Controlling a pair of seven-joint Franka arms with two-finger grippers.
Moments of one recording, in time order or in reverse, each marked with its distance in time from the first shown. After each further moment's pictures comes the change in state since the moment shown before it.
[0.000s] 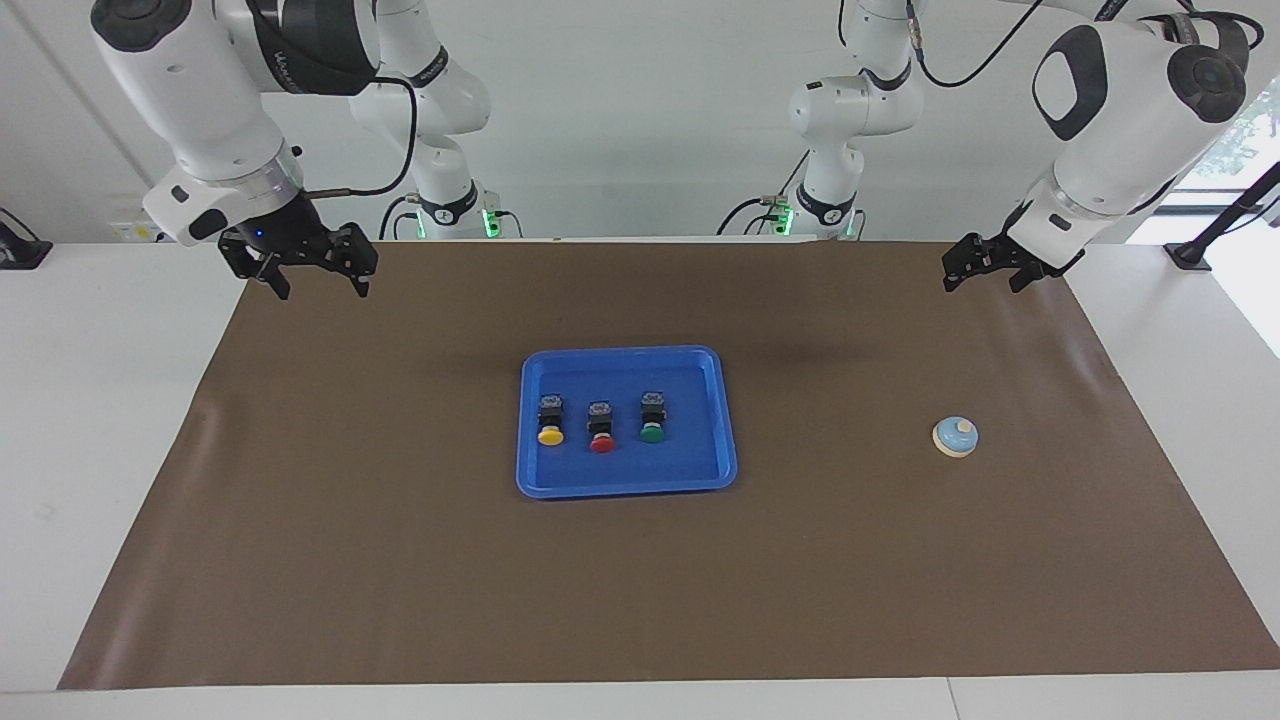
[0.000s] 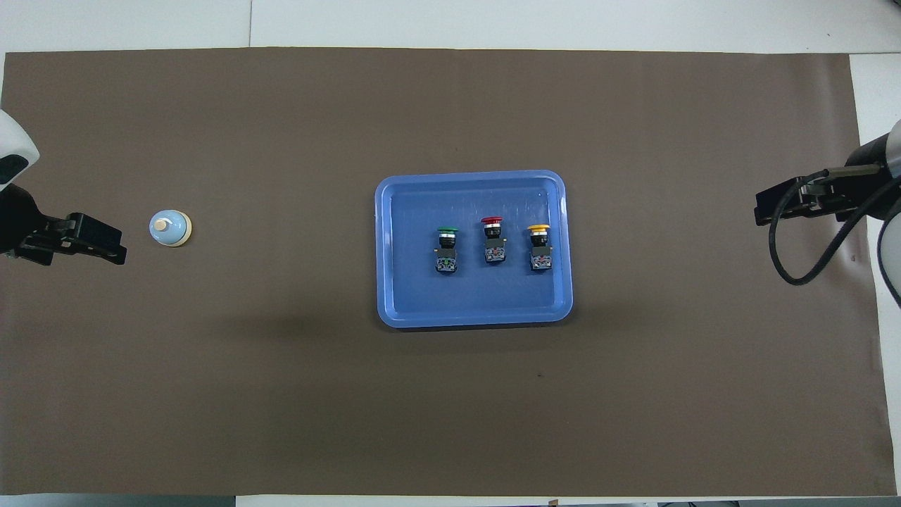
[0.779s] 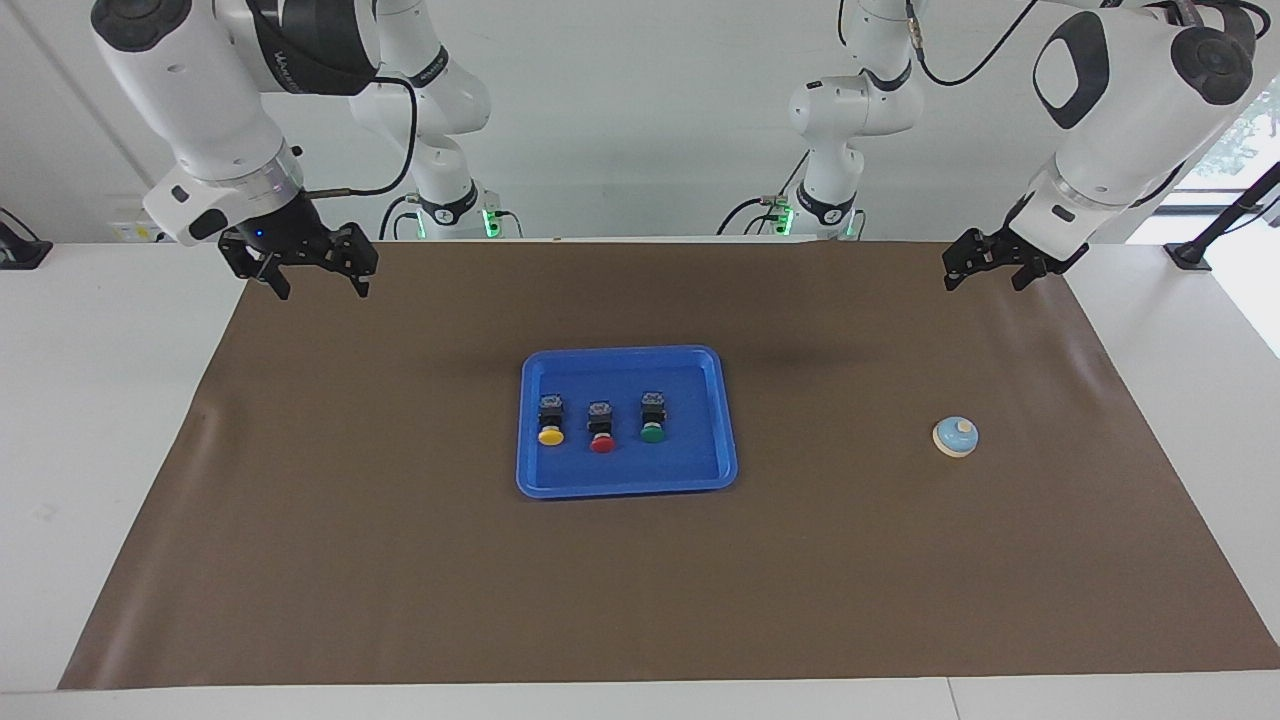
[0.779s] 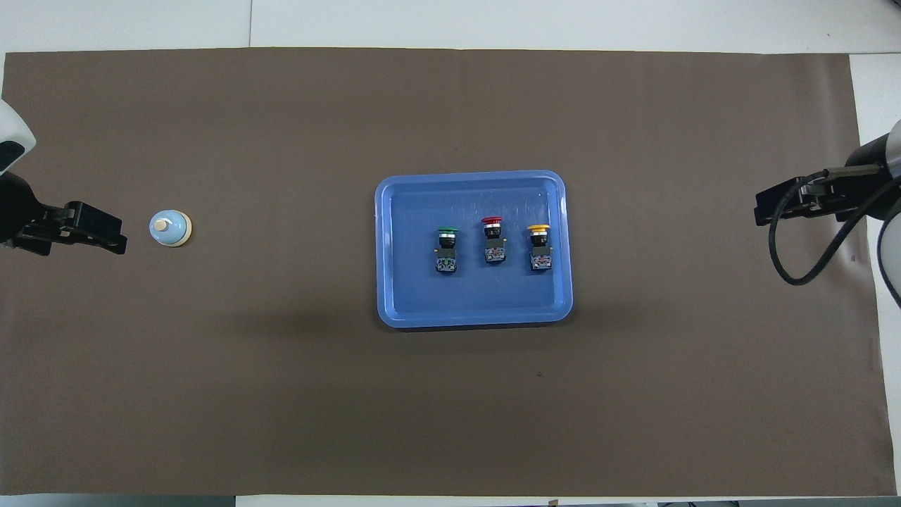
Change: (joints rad) left arm -0.012 0.010 0.001 0.013 0.000 -0.003 -0.028; right arm 0.000 0.000 0.000 0.000 0.000 0.000 0.000
